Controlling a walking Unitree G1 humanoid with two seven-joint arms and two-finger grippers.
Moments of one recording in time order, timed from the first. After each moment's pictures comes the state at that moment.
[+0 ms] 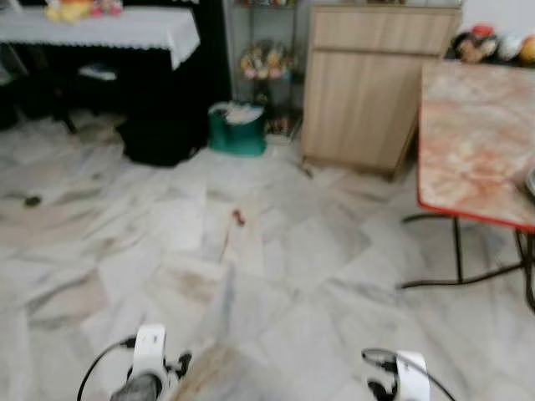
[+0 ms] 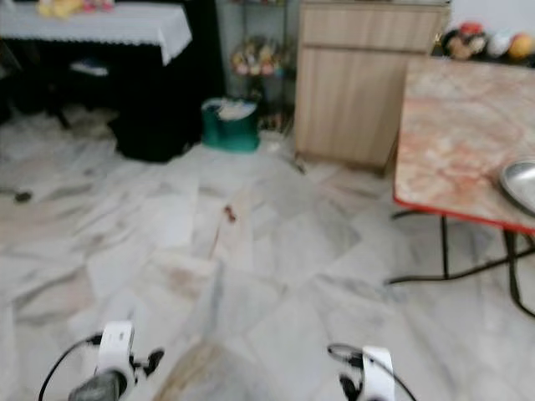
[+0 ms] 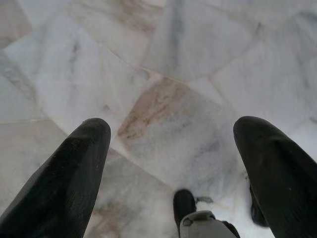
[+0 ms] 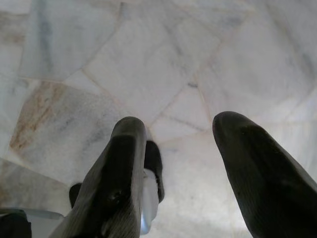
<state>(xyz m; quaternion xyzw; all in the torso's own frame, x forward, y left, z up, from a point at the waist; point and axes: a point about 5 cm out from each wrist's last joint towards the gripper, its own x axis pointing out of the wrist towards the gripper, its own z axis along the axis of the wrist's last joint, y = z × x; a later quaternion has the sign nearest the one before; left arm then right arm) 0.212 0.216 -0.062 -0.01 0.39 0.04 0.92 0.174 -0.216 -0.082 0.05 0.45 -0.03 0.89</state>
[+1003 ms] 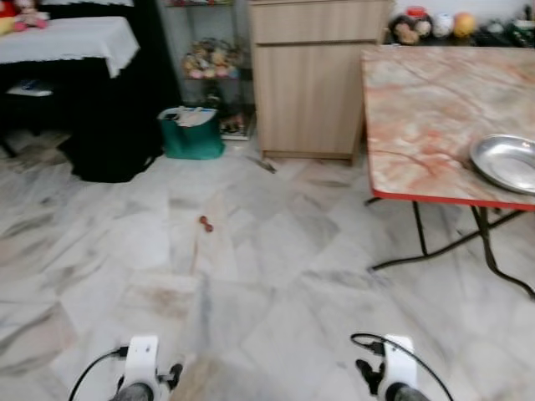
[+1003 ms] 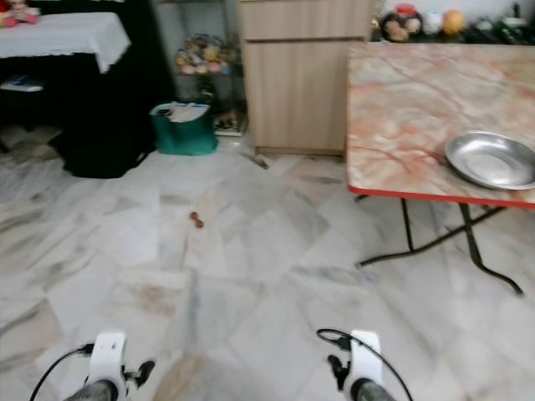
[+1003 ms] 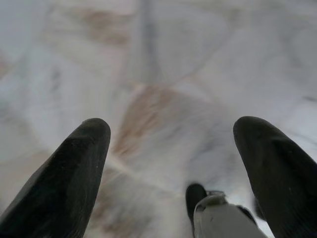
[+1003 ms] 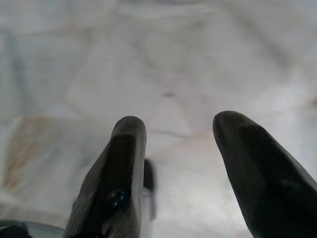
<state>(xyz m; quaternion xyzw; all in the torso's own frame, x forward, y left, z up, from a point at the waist) 0.210 0.213 -0.063 0.01 0.39 0.03 0.92 0.190 -0.219 -0.074 0.05 0.43 -0.04 0.90</state>
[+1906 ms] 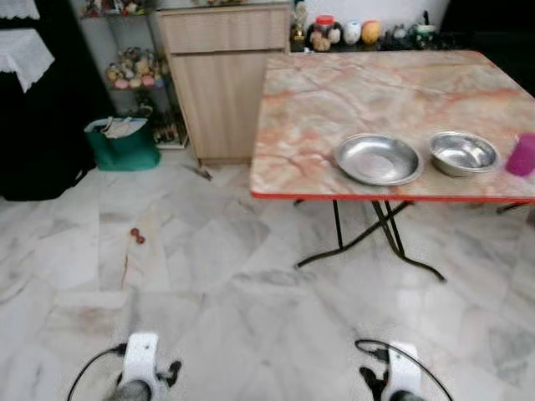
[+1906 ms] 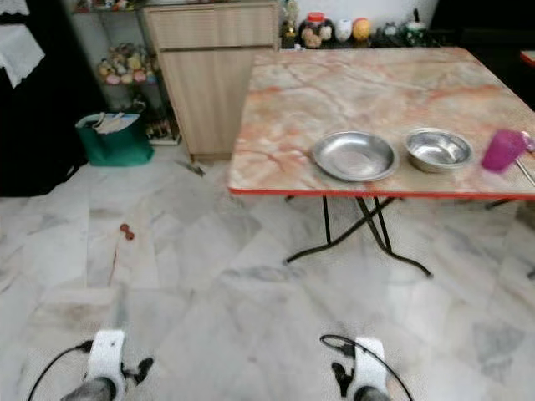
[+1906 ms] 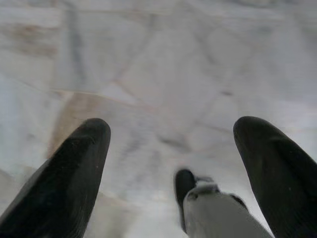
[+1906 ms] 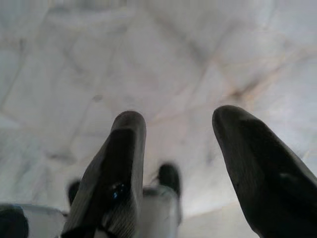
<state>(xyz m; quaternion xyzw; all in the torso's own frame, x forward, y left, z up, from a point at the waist) 0.205 0.209 -0.066 0.01 0.39 0.03 0.92 0.183 -0.220 -0.077 0.05 0.43 -0.05 0.90</state>
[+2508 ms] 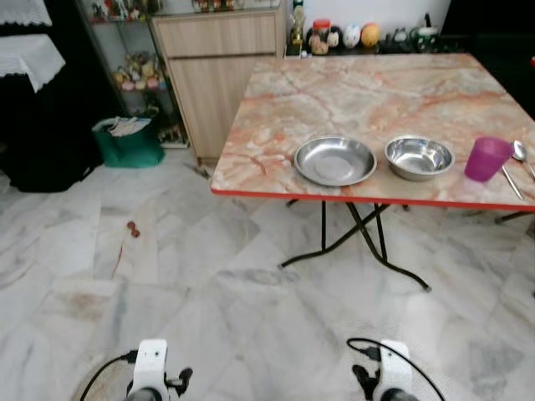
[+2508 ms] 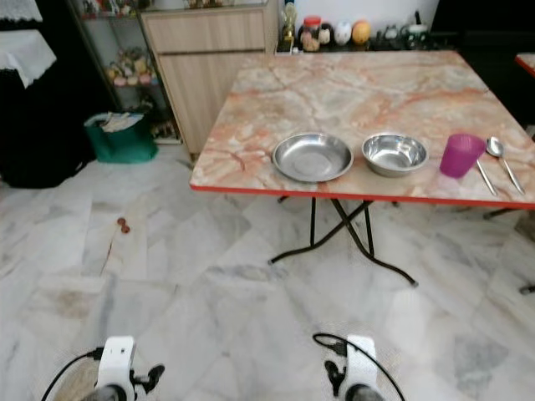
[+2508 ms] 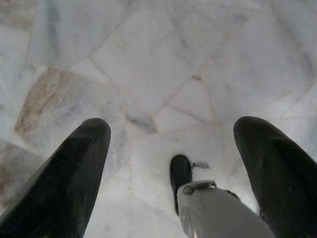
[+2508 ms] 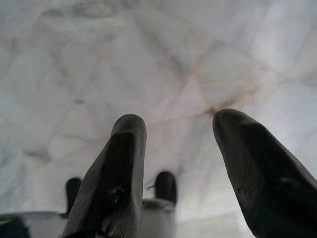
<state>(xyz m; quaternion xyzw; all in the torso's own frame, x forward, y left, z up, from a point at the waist) 0.200 0.209 -0.069 0.00 0.40 0.03 0.92 0.192 -0.216 -0.073 0.05 0.42 -0.04 0.90</state>
